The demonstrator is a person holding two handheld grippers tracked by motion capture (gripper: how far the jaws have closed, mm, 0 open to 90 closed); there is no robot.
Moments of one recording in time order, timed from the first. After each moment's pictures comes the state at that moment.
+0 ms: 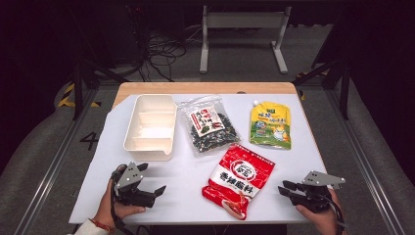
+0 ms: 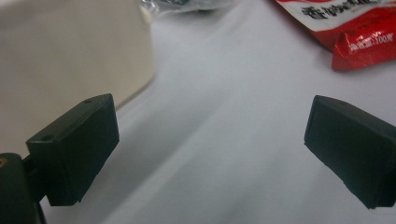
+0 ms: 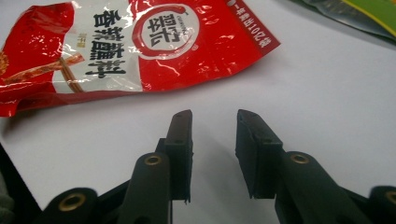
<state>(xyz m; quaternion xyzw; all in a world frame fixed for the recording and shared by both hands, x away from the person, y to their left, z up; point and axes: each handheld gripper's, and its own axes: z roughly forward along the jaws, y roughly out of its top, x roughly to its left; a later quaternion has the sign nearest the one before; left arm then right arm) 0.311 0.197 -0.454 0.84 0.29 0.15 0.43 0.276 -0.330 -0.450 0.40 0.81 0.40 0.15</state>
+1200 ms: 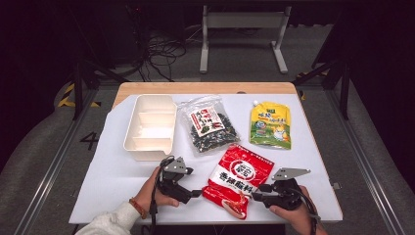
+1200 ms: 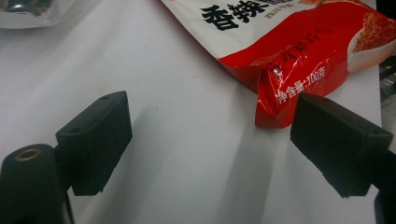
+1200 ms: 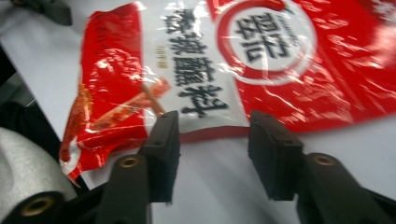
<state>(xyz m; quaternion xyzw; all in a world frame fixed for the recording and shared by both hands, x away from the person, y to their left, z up) 0.353 0.095 -0.468 0.89 0.20 -0.02 0.41 0.288 -0.262 -0.445 0.42 0.83 0.37 0.06</state>
